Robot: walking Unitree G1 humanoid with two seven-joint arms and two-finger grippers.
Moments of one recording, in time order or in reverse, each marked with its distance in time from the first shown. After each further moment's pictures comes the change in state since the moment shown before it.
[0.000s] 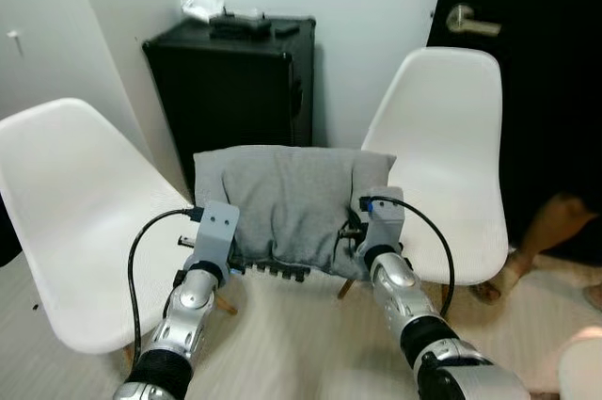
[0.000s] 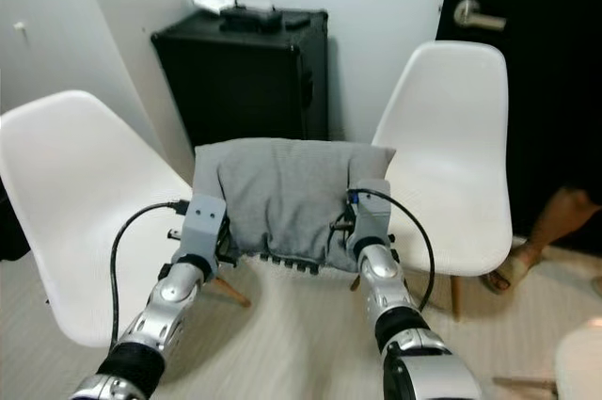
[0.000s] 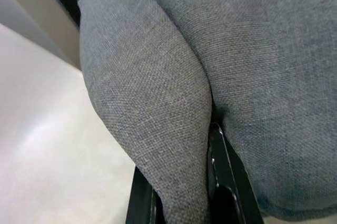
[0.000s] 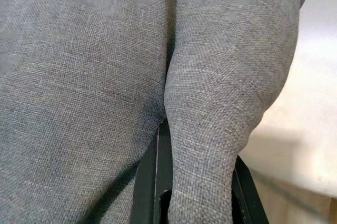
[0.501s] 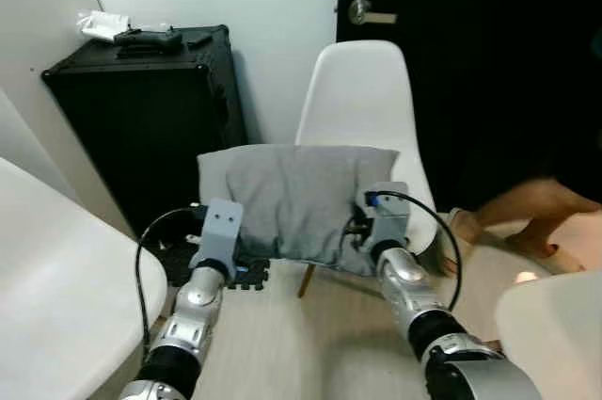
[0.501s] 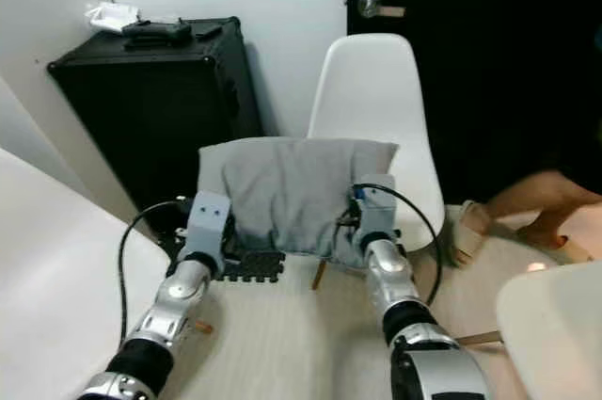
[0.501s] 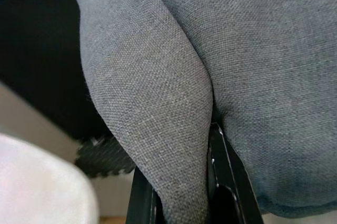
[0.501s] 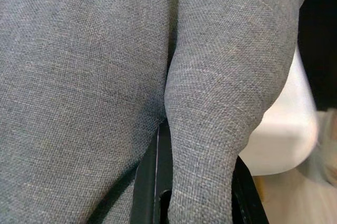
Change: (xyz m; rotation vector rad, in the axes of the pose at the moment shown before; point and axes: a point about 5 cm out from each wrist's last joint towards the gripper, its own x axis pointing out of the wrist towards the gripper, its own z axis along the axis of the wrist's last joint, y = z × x) left arm 0.002 -0.006 0.009 -0.019 -0.028 -0.006; right arm 0.002 -0.009 0.007 -0.014 -0.016 -0.015
